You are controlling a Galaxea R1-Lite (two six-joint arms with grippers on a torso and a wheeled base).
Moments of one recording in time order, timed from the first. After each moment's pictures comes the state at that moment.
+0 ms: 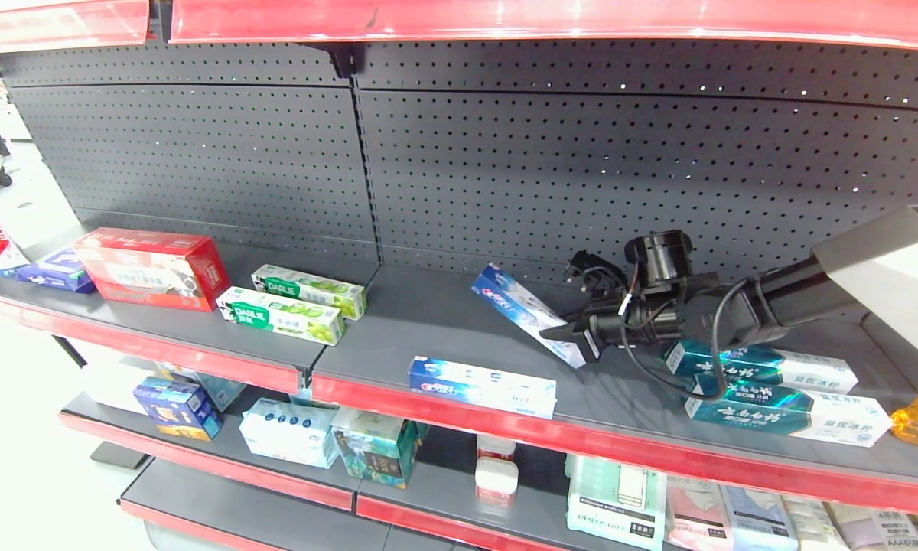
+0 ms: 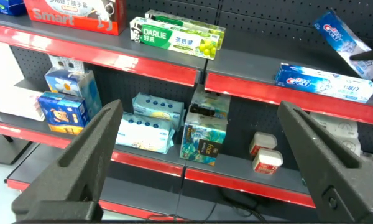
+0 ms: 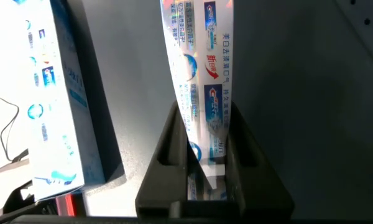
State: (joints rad) left arm 0.00 0.00 -0.03 0.03 -0.05 -0.12; right arm 0.27 2.20 -1.27 -0.26 0.53 -0.51
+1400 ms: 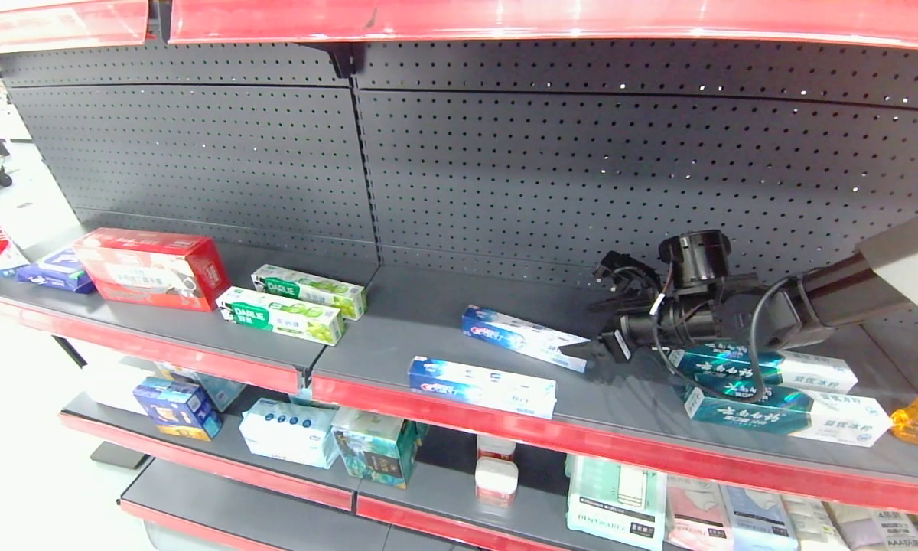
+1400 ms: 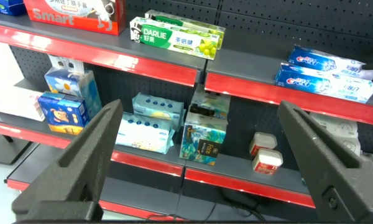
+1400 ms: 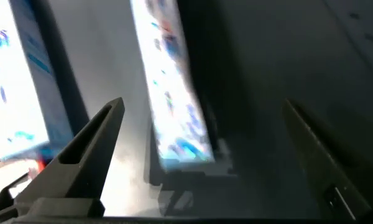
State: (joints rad) left arm 0.00 0.00 -0.03 0.03 -0.05 -0.12; right arm 0.20 2.13 -1.18 -0.26 0.49 -0.54
